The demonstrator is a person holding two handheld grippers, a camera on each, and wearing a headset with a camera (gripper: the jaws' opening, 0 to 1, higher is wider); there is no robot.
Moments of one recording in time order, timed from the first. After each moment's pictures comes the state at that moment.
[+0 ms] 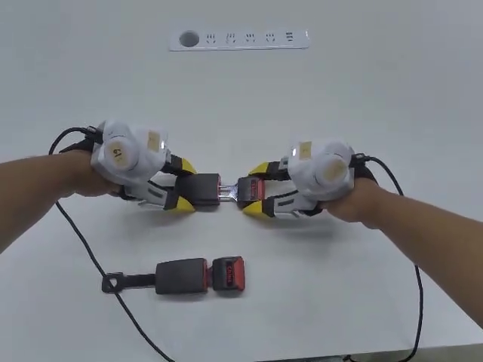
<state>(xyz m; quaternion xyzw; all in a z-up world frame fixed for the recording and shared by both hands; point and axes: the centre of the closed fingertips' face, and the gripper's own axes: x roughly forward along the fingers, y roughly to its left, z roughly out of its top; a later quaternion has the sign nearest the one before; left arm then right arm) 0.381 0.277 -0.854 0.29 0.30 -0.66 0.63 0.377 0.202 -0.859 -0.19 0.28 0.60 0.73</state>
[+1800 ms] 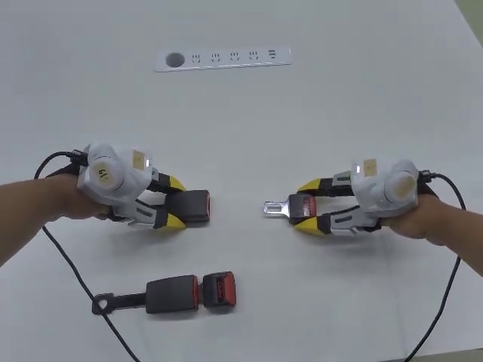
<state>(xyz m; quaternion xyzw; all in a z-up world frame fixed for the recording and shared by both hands) 0.381 0.275 -0.854 0.28 0.31 -0.65 0.64 0.365 0.105 -0.855 -0.19 0.29 0.57 0.74</state>
